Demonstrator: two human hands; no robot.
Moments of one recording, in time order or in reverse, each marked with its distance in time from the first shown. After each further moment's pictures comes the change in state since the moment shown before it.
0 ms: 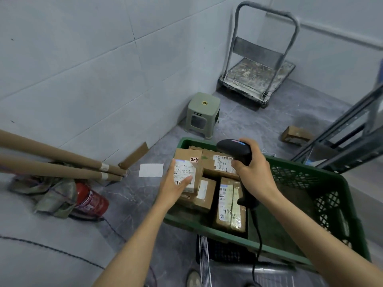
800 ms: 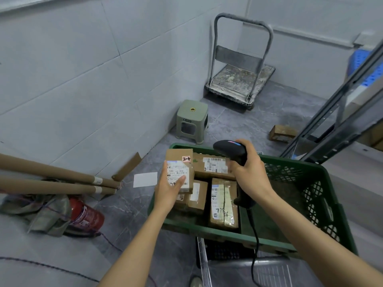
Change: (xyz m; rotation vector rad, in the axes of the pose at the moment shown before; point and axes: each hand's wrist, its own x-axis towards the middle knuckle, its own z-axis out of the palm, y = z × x) left_hand -0.018 0.024 0.010 -0.087 0.114 0.022; right_hand -0.022 -0.008 -0.022 0.038 0.091 0.028
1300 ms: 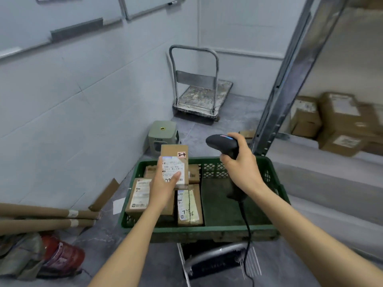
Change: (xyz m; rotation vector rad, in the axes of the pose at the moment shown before) left_hand -0.071 0.103 0.067 0.006 -0.135 0.293; right_hand -0.061 -0.011 -0.129 0.032 0.214 -0.054
